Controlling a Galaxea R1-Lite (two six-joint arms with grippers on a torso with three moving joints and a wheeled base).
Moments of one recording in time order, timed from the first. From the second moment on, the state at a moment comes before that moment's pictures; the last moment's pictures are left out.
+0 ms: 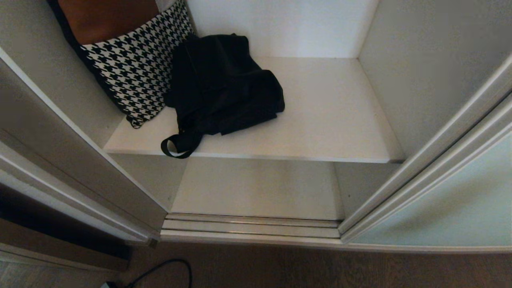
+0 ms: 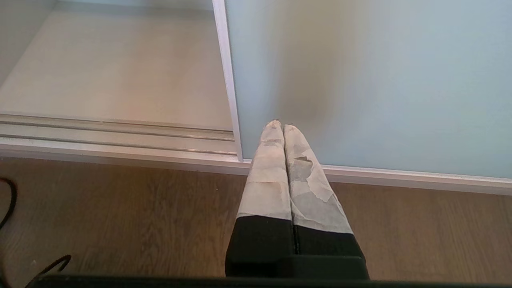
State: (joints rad) left arm 0.02 0.02 -0.07 0.13 -0.04 0.12; right arm 0.00 0.00 0.00 0.00 -0.01 0.02
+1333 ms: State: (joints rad) left arm 0.02 0.00 0.00 0.00 -0.04 0.10; right arm 0.00 0.00 0.00 0.00 -0.01 0.02
